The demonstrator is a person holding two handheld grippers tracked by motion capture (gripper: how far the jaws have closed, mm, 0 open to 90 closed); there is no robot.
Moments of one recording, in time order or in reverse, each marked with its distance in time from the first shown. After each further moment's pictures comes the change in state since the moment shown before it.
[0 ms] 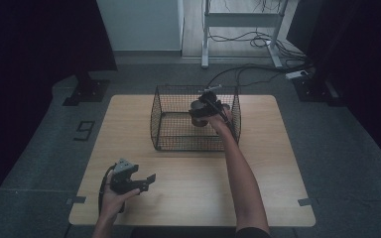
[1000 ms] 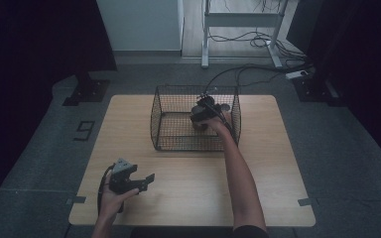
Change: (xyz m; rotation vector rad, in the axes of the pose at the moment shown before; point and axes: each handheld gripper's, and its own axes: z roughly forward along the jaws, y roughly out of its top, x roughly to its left) left arm 0.002 0.000 -0.001 -0.001 0.005 -0.003; right arm -0.004 -0.010 0.024 0.123 -0.021 -0.030
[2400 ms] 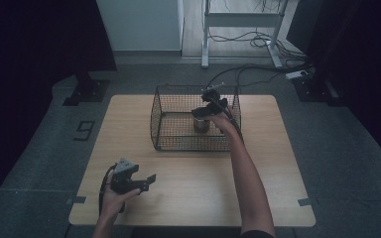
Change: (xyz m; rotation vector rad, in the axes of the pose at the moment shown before) left arm -0.003 0.001 0.002 0.006 -0.004 0.011; right arm 0.001 0.009 -0.049 -0.101 0.000 0.032
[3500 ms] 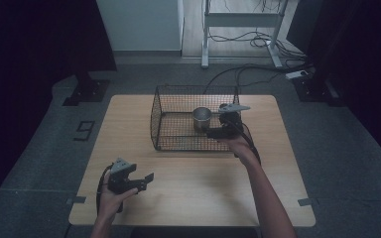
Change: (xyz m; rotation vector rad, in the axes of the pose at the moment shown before) left arm 0.003 0.001 -0.007 -0.017 0.006 -0.015; right arm 0.024 -0.073 -0.105 -0.193 0.103 -0.023
